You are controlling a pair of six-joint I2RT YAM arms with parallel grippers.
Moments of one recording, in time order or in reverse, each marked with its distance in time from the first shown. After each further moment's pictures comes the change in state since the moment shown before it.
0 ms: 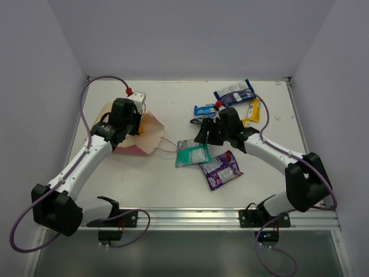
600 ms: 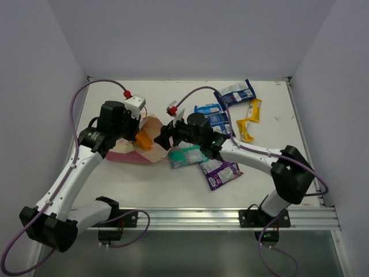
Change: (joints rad) left arm 0.006 -0.145 0.041 -0.160 0.215 0.076; right arm 0.362 0.097 0.130 0.468 0.056 -0.408
